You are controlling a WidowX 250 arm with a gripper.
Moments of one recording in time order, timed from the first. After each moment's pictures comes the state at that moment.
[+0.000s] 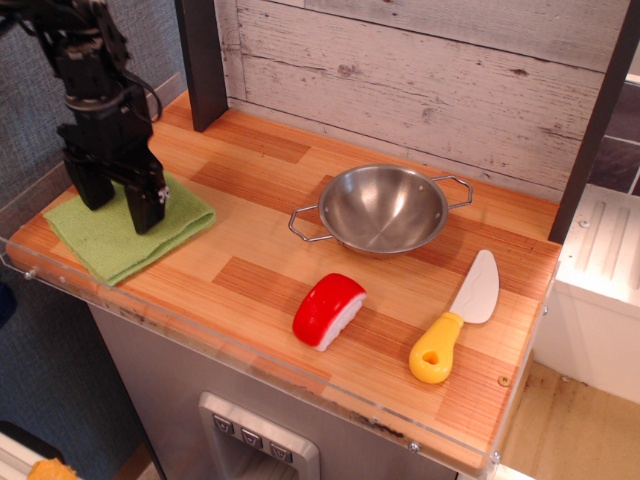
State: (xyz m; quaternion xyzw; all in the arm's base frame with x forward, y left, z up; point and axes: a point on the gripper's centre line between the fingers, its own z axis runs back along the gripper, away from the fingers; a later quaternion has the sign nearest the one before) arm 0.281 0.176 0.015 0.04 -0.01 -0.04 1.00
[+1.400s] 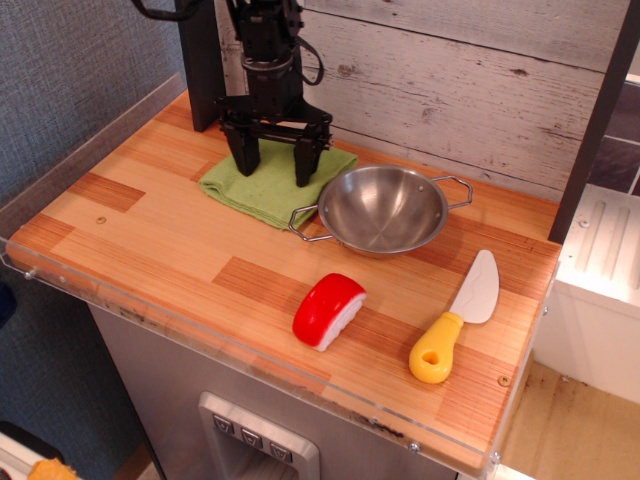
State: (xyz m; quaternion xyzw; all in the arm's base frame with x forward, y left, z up) arm 0.388 0.075 0.014 -0.01 -0.03 0.06 1.00
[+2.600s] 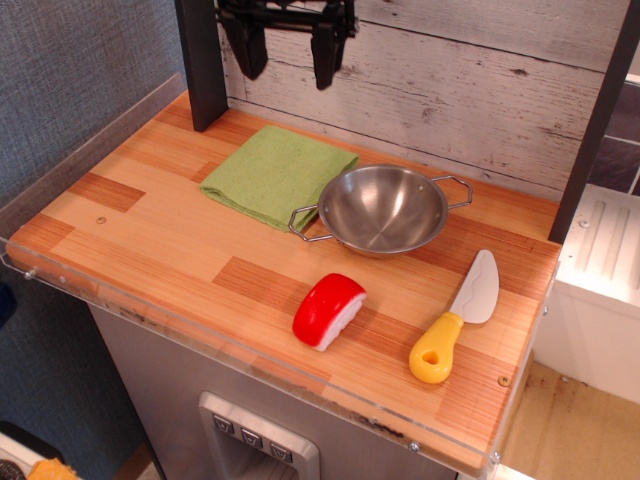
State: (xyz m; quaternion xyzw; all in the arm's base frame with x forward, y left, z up) arm 0.366 0.048 0.124 -0.01 -0.08 0.05 1.00
